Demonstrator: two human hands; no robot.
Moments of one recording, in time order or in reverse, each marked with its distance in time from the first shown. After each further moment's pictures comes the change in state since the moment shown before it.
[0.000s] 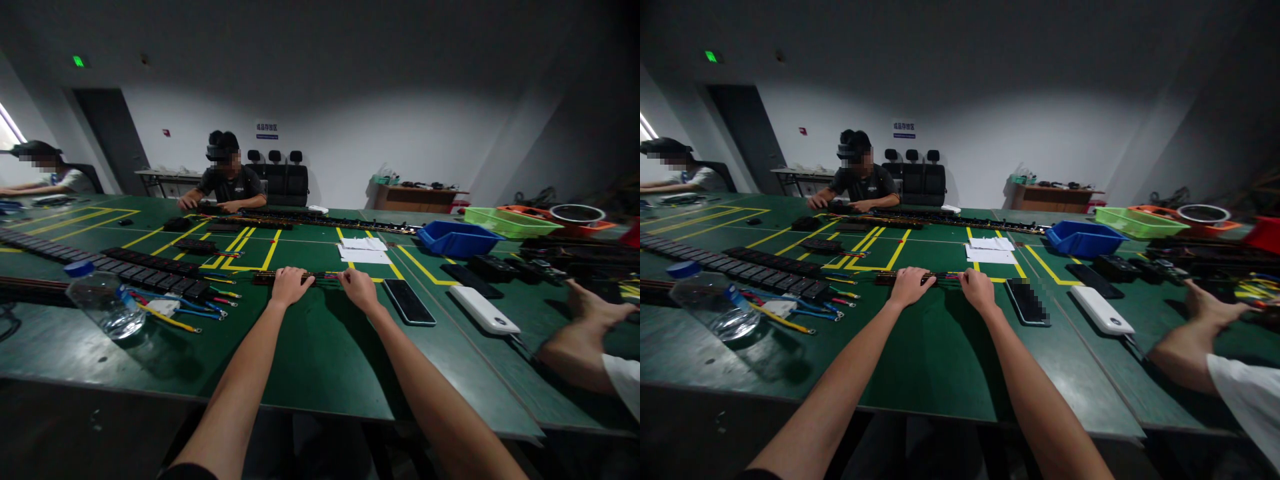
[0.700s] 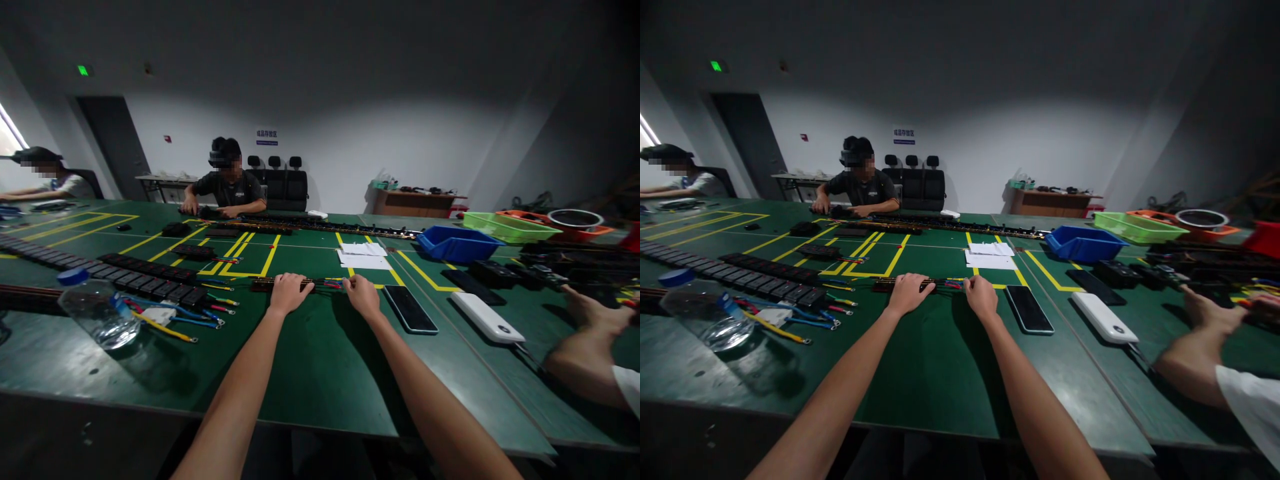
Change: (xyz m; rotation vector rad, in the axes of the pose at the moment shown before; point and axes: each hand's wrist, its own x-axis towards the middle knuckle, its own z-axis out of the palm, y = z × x) left_hand 0.001 -0.002 0.000 -0.039 -0.002 0.010; right_hand 0.003 0.009 0.007 0.137 0.033 0.169
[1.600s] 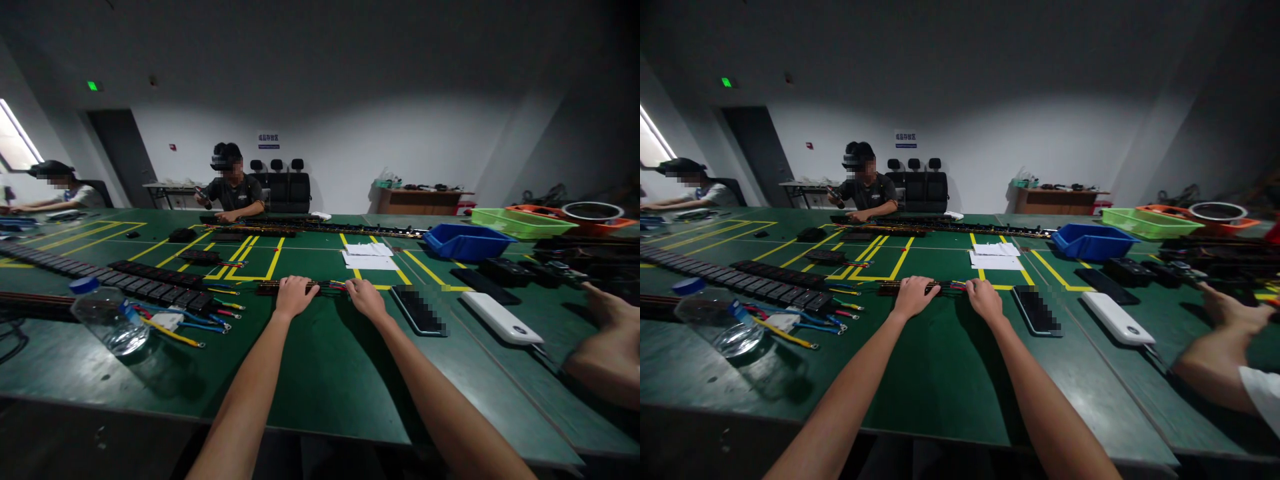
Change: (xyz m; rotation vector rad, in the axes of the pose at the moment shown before) left_hand -0.001 0.000 0.000 0.013 0.003 0.001; right_hand 0.001 0.002 0.008 0.006 -0.083 -0.077
